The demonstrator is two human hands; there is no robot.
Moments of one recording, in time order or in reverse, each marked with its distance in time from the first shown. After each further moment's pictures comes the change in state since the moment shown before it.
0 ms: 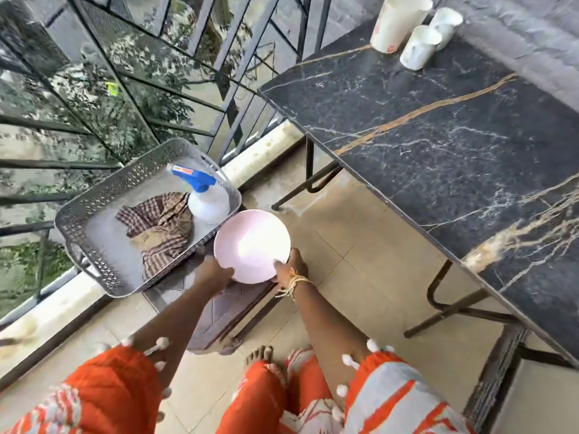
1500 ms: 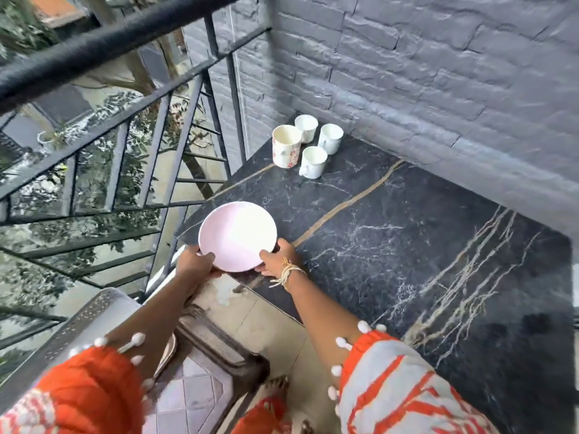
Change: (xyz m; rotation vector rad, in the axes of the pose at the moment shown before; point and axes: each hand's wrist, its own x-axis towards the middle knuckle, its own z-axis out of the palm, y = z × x) left_hand -0.005 0.357 -0.042 -0.280 0.031 0.235; right_hand 0.046 -0.203 -0.259 0.505 0.040 -0.144
